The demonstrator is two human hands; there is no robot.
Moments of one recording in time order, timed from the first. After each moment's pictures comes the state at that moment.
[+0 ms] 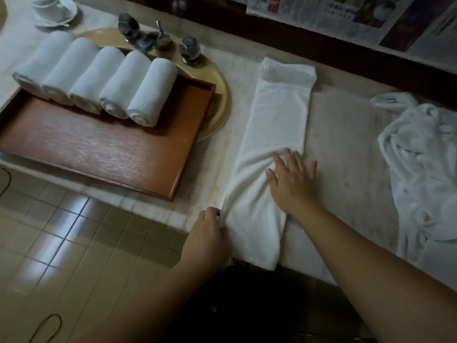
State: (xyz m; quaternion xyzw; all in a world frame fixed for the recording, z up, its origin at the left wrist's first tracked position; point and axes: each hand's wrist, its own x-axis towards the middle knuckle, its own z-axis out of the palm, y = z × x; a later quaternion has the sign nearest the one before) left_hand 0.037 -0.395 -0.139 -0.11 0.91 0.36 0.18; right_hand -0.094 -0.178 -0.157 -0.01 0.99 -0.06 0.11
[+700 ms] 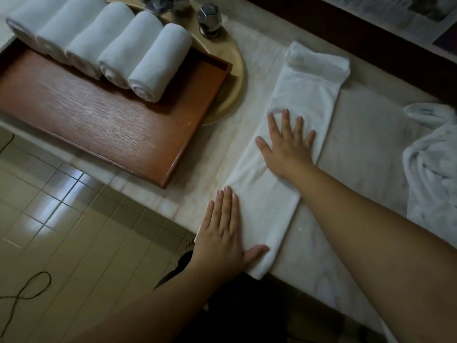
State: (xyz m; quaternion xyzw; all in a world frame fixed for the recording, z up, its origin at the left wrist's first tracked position) left_hand 0.046 -0.347 -0.182 0.05 0.98 0.15 0.12; right_hand -0.198 -0.199 -0.174 -0.08 0.98 -0.01 0.20
